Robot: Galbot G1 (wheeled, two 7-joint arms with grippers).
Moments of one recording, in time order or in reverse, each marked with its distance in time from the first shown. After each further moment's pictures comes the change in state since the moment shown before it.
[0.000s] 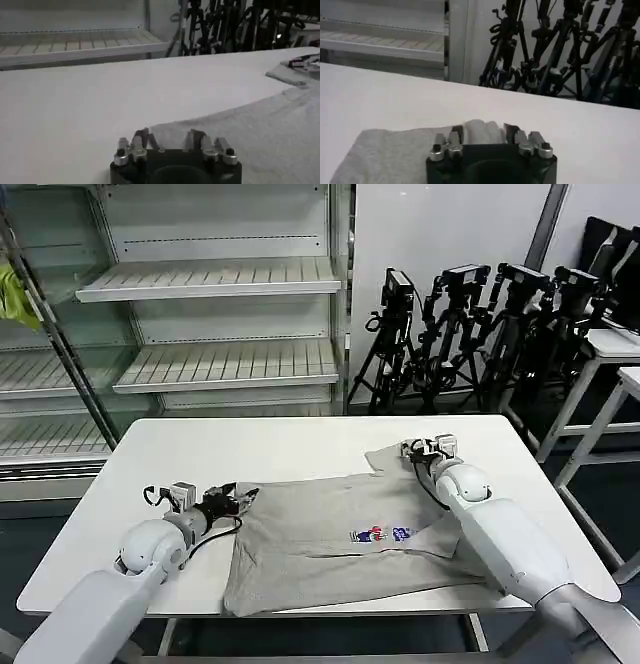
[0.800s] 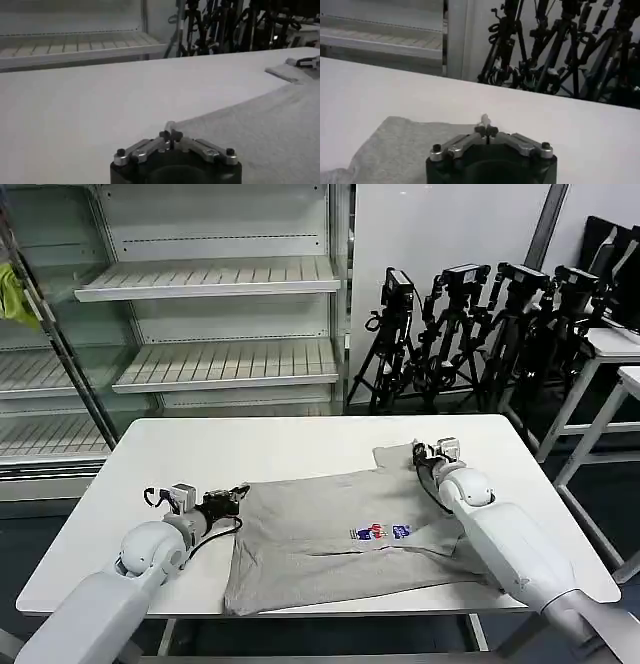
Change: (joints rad) left arm 0.006 -0.002 -0.008 -0.002 0.014 -0.026 0.015; right arm -0.021 -0.024 0.014 0.045 0.006 0.019 0.009
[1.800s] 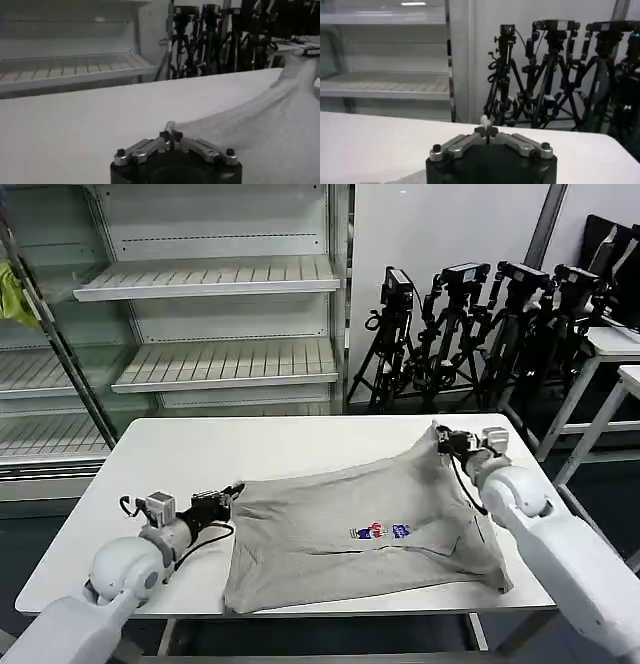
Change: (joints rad) left arm 0.222 0.081 -0.165 -0.281 -0.021 -0.018 -0.015; right arm -0.293 -0.286 0.245 0.577 0.191 -0.012 0.051
